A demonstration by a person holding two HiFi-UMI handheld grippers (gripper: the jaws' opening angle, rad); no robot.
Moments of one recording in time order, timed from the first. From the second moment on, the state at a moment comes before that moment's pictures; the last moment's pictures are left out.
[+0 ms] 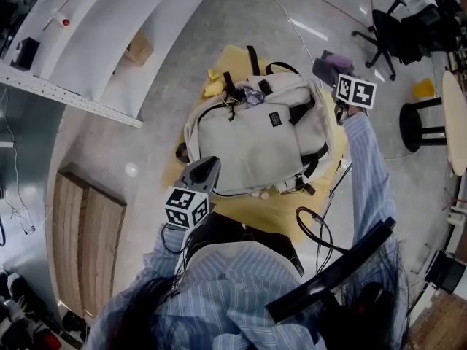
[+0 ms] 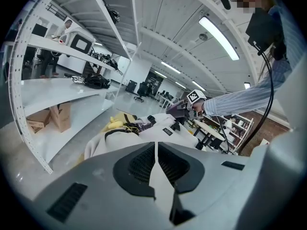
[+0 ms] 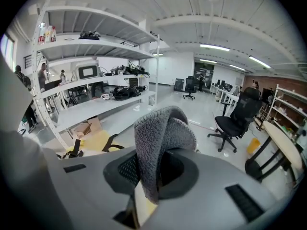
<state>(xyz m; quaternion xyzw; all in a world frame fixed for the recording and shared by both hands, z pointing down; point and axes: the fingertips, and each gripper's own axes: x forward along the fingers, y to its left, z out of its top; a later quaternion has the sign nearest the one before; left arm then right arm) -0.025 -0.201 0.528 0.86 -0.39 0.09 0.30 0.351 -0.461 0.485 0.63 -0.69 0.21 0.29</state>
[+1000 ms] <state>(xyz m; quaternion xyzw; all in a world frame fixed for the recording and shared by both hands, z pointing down) 0.061 -0.138 0.513 0.86 -0.41 0.08 0.29 0.375 -0.287 0.535 0.50 -0.77 0.20 0.33</state>
